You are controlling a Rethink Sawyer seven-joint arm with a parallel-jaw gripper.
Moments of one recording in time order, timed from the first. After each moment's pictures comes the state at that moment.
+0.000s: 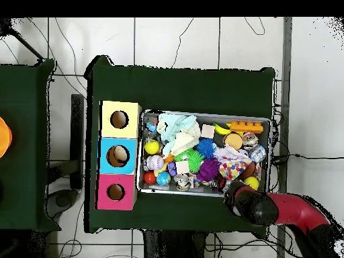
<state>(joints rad) -1.14 -0.59 0.55 1.95 -0.76 0.44 2.13</state>
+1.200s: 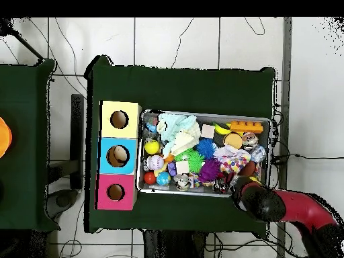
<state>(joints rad) -1.13 -0.60 0.54 1.91 -0.73 0.43 2.13</state>
